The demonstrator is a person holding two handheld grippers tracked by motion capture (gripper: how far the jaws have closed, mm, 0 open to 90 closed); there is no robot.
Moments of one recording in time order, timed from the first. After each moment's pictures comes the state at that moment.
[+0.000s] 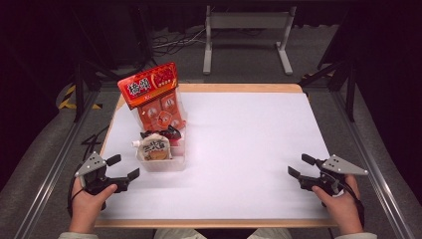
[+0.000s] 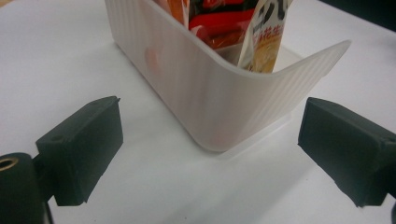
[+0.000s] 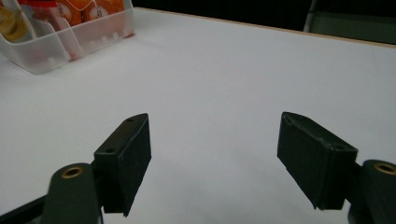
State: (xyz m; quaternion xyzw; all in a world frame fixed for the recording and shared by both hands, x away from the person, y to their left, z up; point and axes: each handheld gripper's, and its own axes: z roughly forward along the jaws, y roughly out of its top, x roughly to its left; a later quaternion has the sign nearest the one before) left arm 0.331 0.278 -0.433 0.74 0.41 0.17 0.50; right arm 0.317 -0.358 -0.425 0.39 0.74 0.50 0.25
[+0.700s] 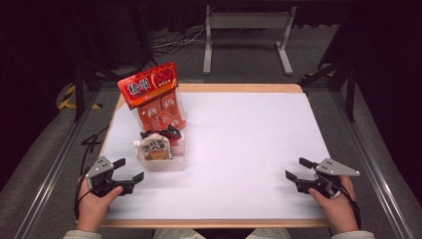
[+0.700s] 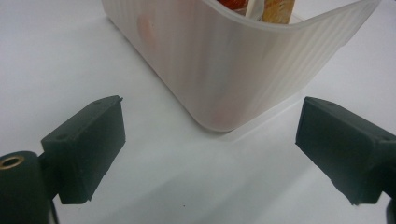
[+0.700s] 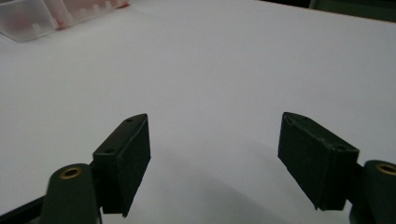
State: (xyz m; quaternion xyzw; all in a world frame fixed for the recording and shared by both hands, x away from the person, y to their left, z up) left arm 0.332 0.272 -0.448 0.75 0.41 0.16 0.48; right arm 0.319 -0.355 -0.441 0.39 0.76 0.47 0.24
